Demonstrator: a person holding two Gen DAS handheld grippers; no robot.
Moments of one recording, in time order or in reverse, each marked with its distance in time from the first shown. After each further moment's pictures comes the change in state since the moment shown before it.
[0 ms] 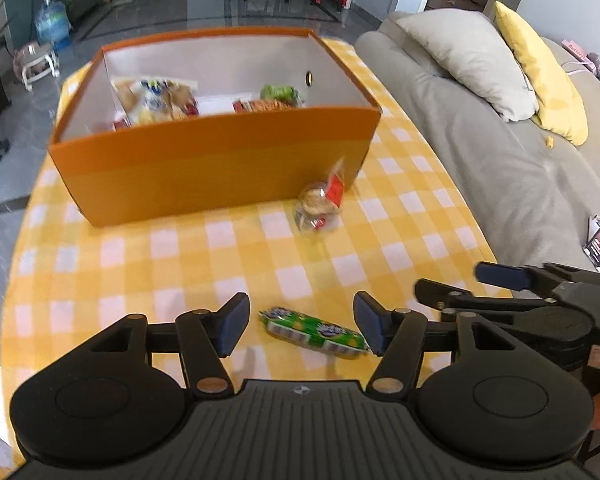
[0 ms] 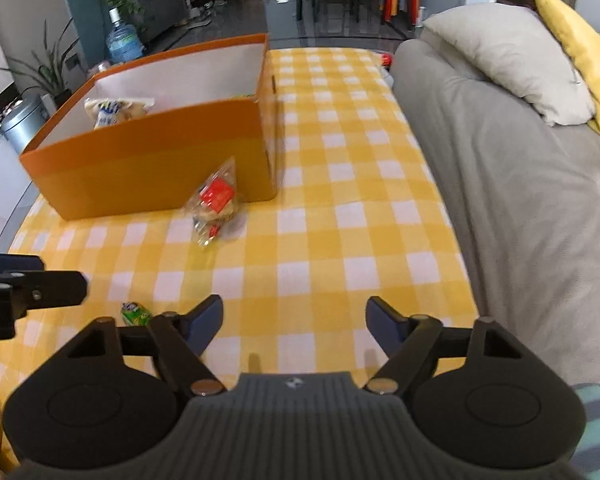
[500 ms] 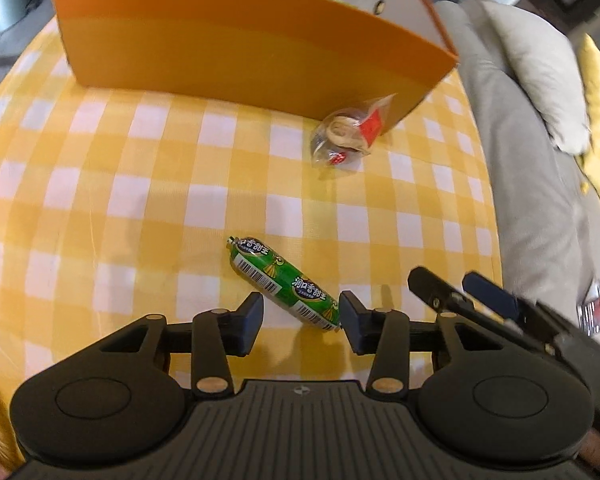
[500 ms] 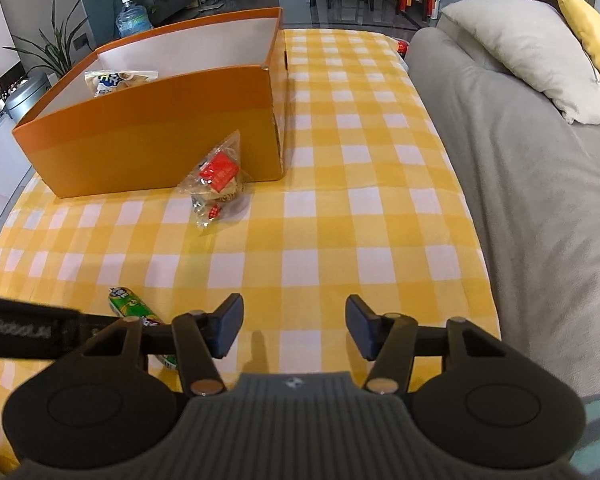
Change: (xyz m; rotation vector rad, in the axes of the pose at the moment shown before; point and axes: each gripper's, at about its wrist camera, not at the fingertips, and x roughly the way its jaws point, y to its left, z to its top) left arm 0.052 0.012 -0.008 -0.354 0.207 -0.025; right arm 0.022 -0.001 -0.001 -0.017 0.041 0.009
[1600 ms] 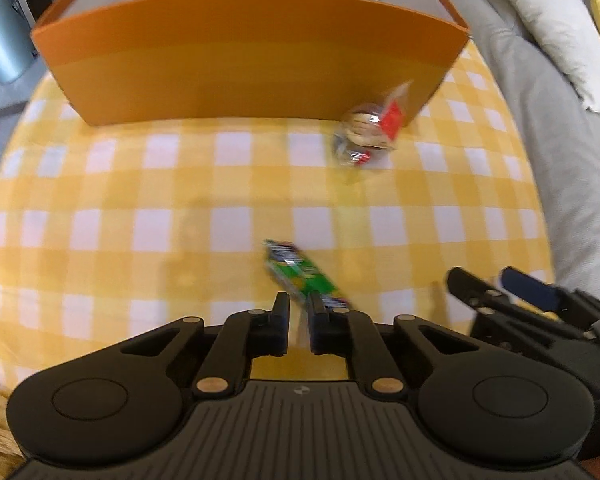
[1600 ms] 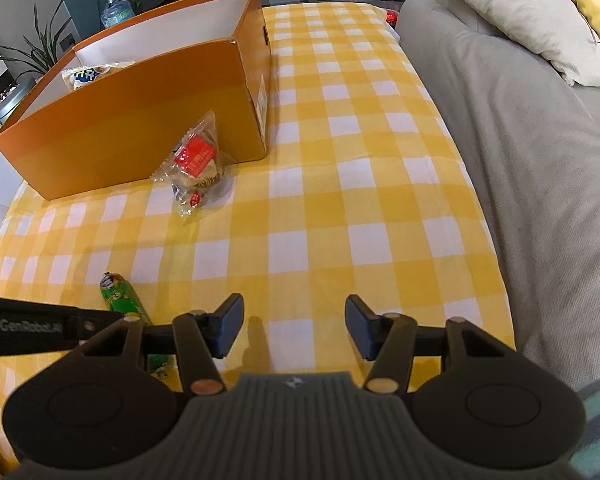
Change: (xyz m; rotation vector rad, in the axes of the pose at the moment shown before) left arm 0.009 -0.012 0.009 0.143 -0.001 0.170; right arm 0.016 -0.012 0.001 0.061 0.060 0.012
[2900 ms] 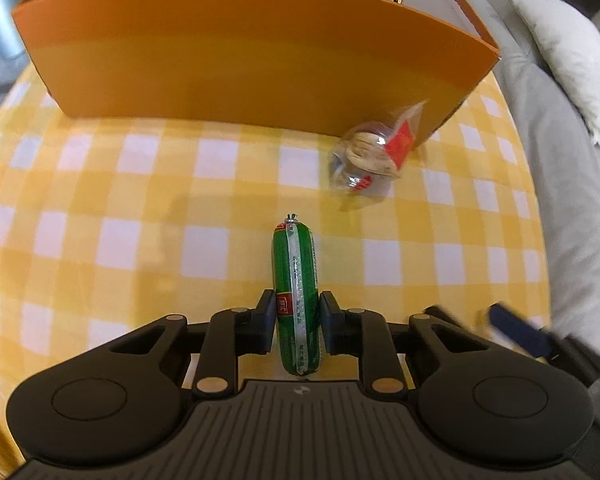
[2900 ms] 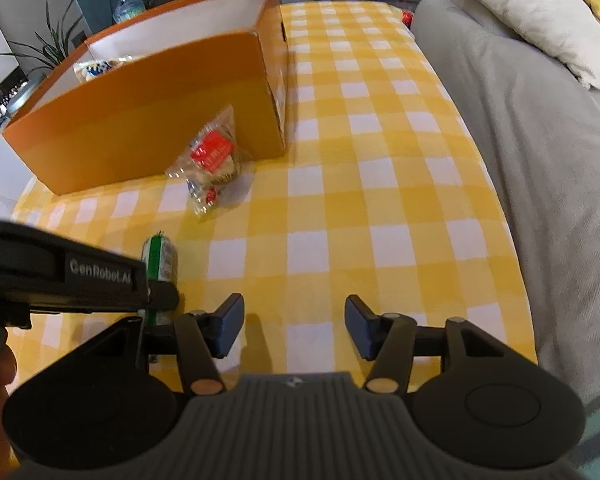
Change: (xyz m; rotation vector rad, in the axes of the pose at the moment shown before) left arm 0.026 -0.003 0.015 -0.078 -0.021 -0.035; right arm 0.007 0.011 -0.001 -0.027 -0.030 0.030
